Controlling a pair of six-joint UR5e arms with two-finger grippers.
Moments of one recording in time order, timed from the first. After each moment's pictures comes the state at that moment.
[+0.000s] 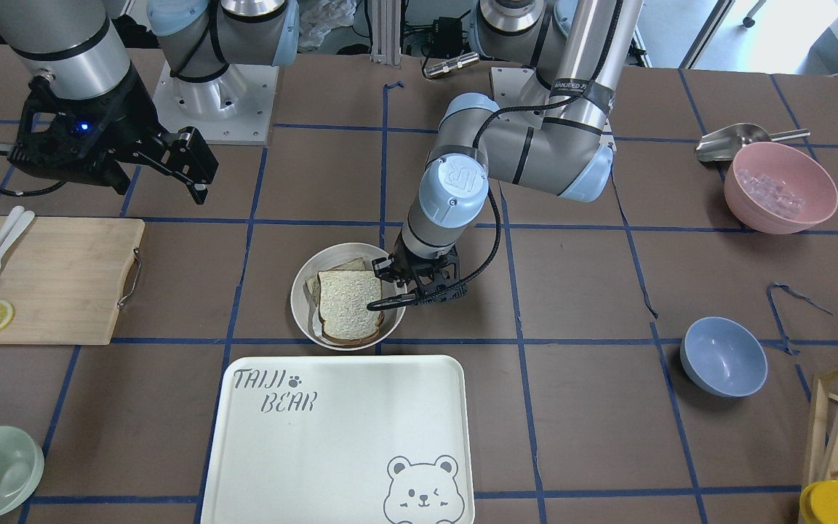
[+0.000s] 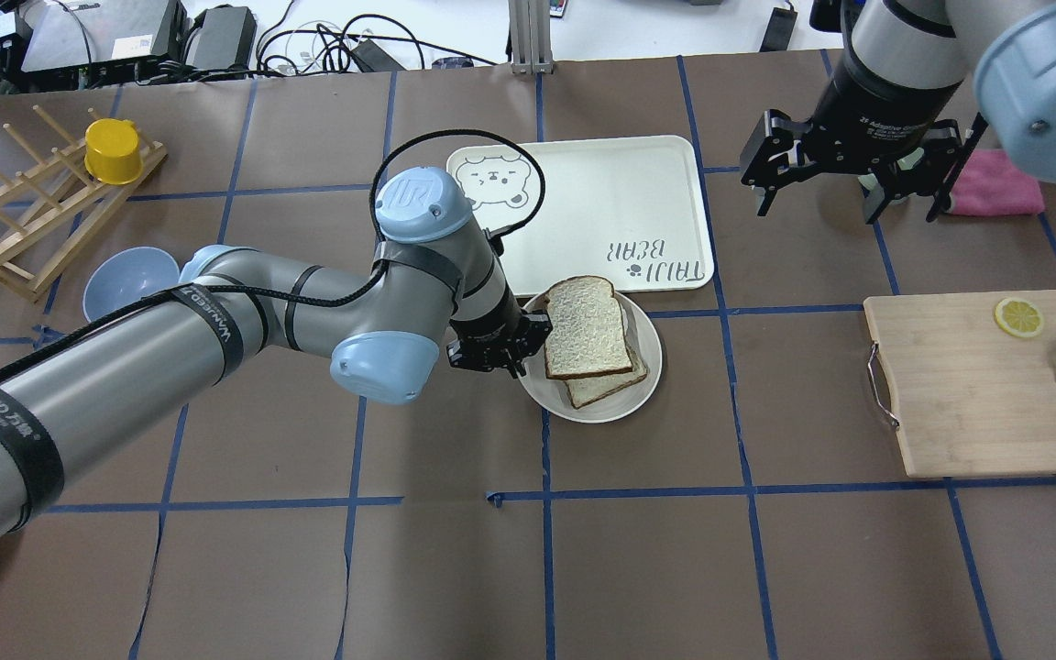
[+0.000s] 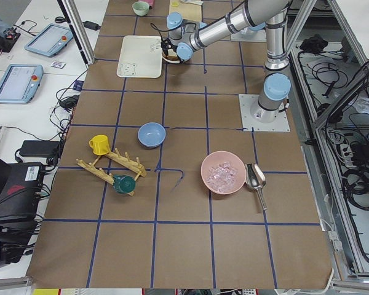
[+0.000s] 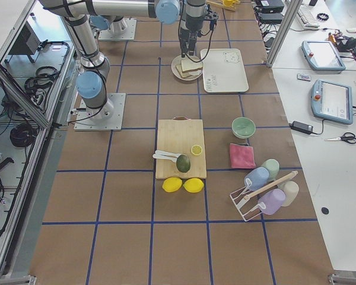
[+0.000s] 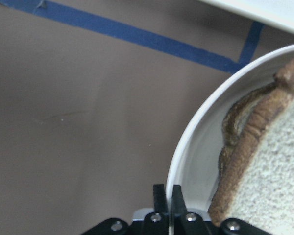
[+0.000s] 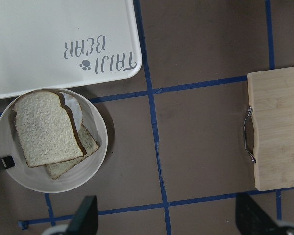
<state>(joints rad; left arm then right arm) -1.86 -1.94 -1.89 -0.92 1.34 -0.57 1.55 -1.57 1.59 -1.59 -1.56 0.11</state>
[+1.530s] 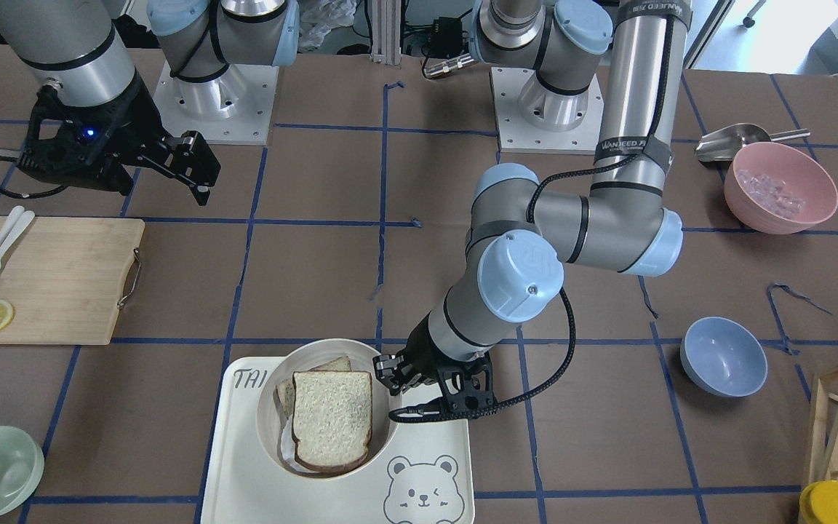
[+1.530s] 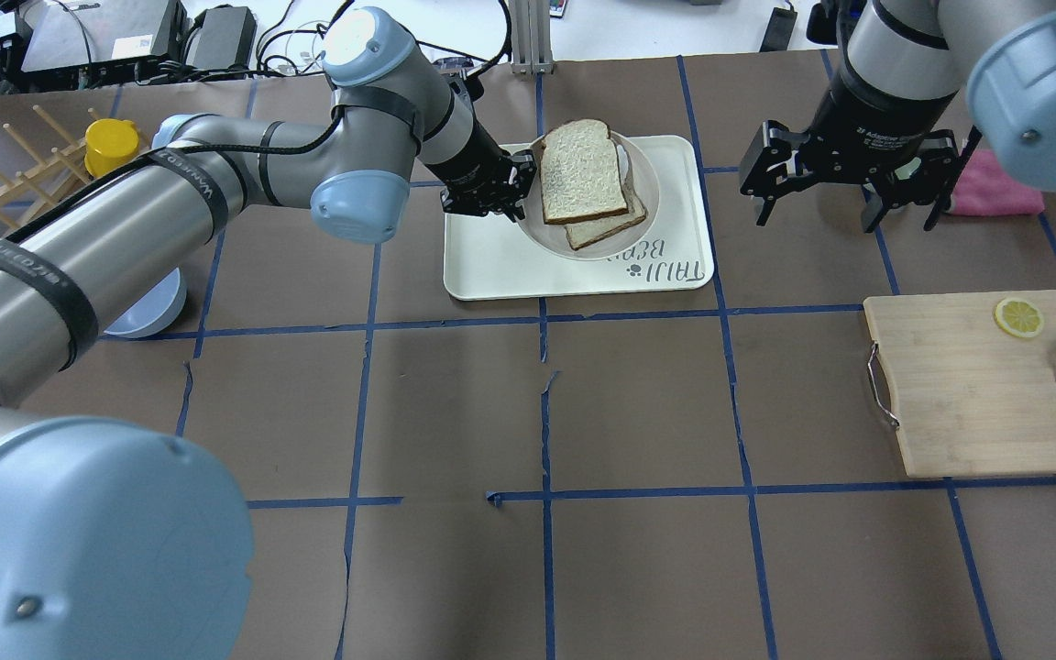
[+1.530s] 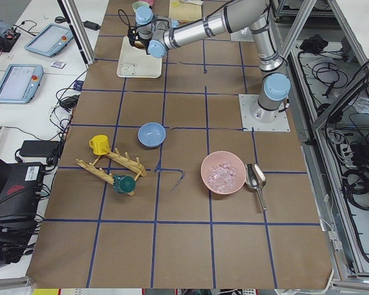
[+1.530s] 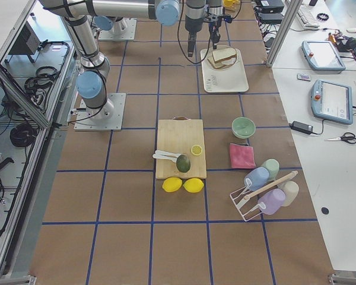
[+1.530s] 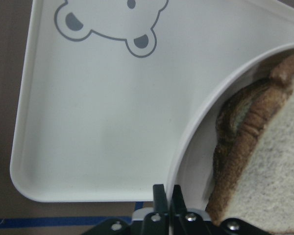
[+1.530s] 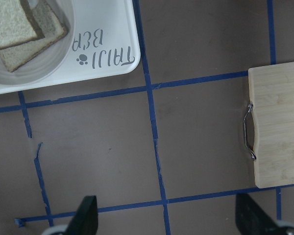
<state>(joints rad) -1.75 -2.17 -1.47 -0.92 1.22 -0.40 1.55 -1.57 1.61 -1.59 -1.56 0.11</state>
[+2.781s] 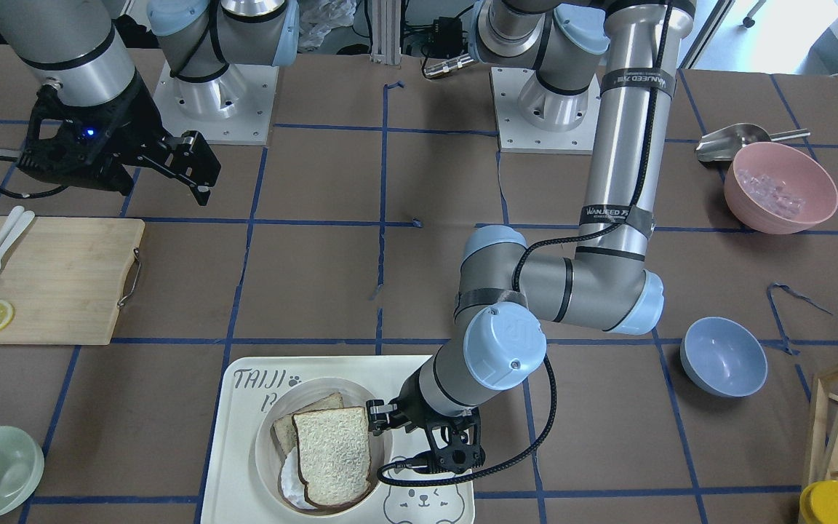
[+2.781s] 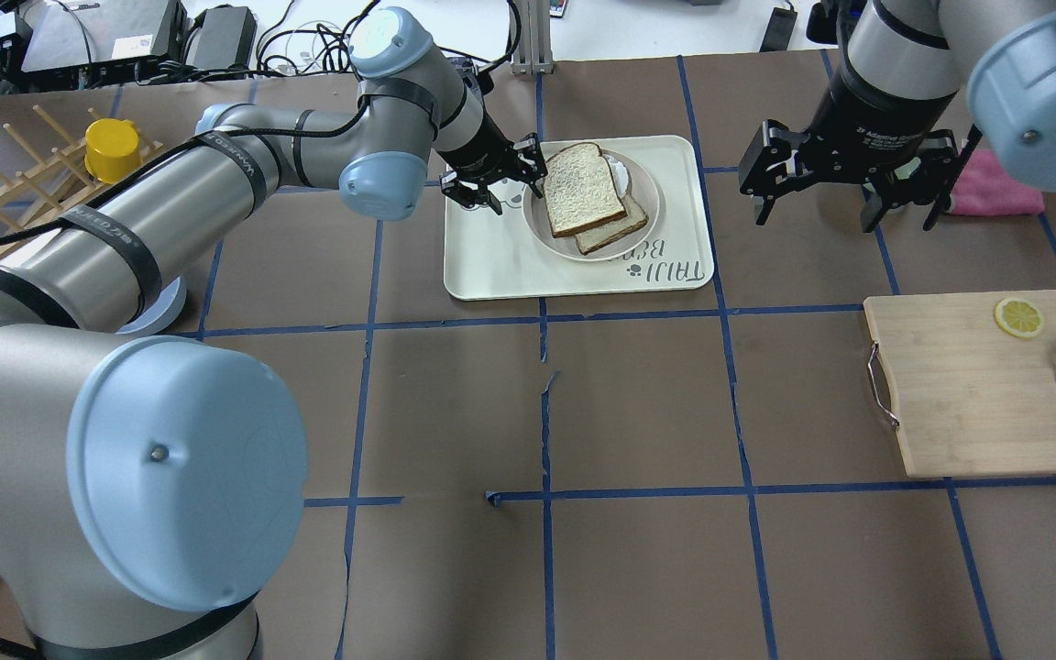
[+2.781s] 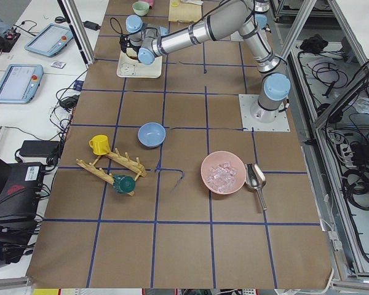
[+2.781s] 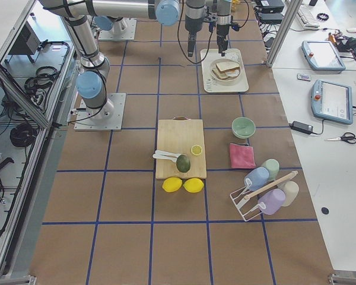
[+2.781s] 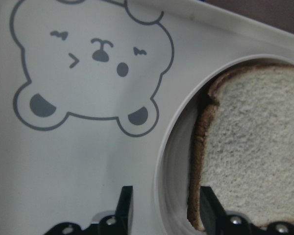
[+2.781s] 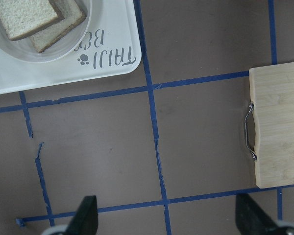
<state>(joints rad) -1.74 -2.25 -1.36 -0.96 1.24 -0.37 1.55 -1.57 1.61 -1.59 -1.56 0.11</state>
